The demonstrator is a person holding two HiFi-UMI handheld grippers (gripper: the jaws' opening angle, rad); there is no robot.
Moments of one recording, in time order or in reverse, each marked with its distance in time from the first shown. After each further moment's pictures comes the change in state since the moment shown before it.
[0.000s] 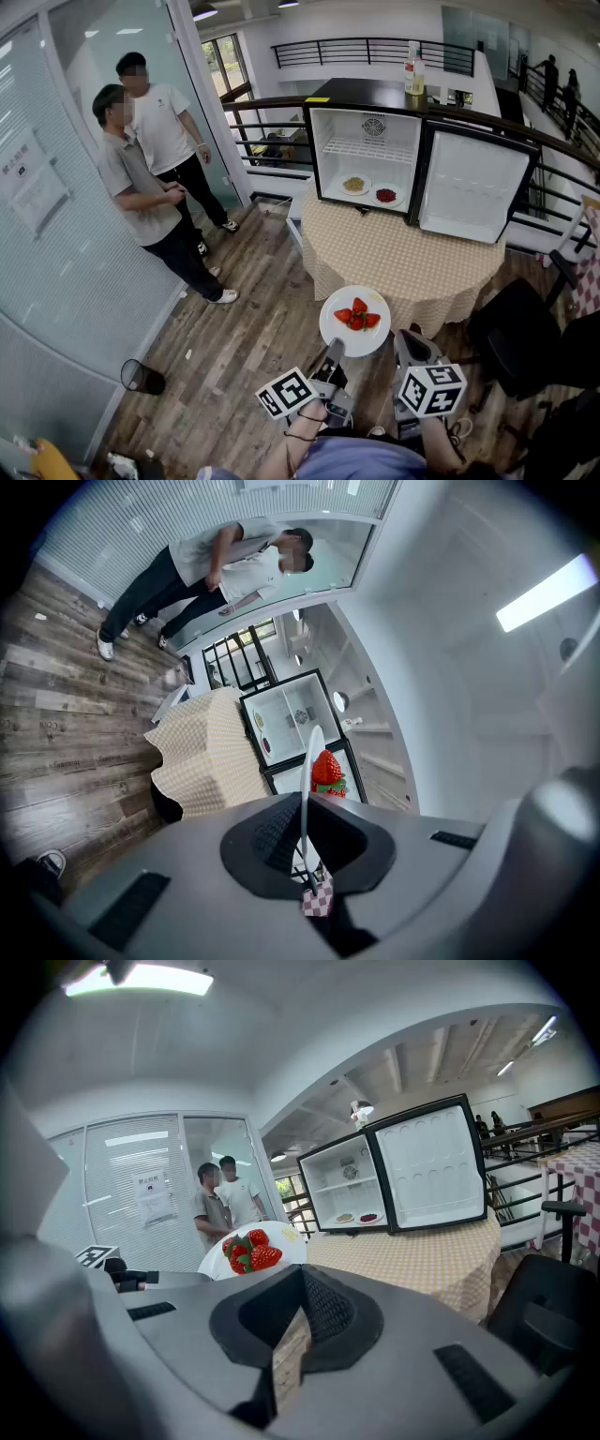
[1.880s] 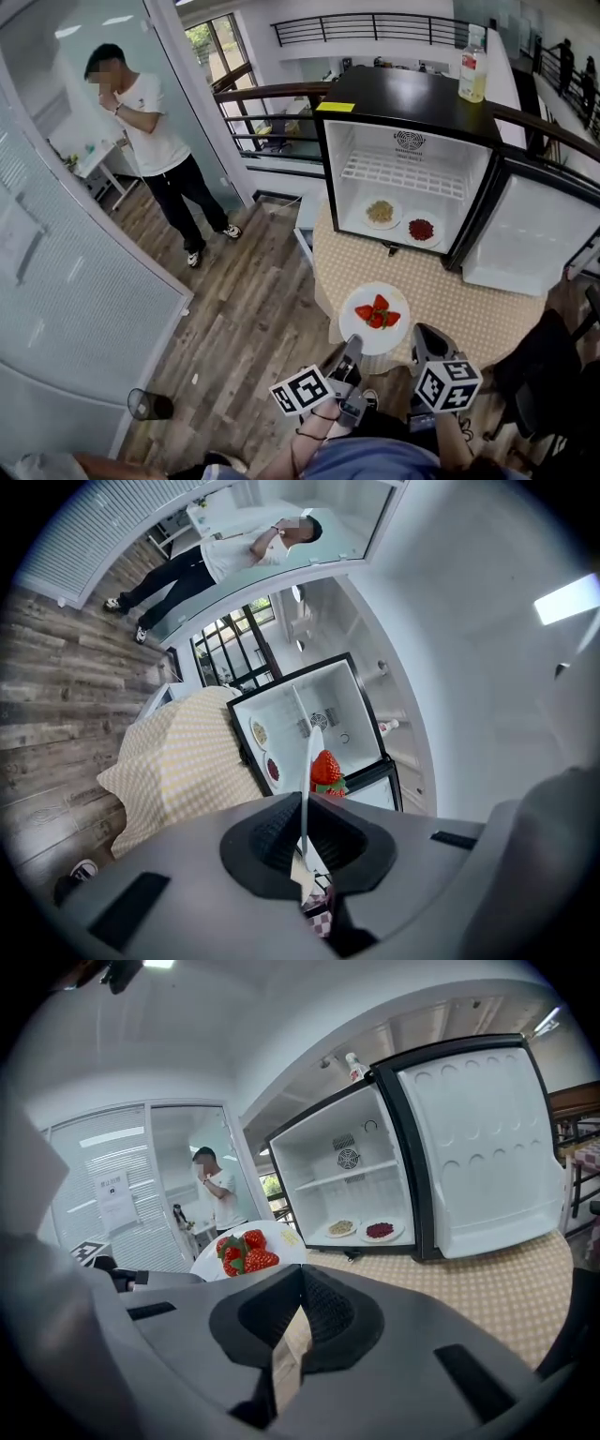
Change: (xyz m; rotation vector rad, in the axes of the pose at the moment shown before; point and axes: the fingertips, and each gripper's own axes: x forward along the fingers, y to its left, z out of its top) left arm 0.235 0.074 0.163 0.030 0.086 0.022; right arm 0.278 -0.076 0.098 0.041 0.030 -0.018
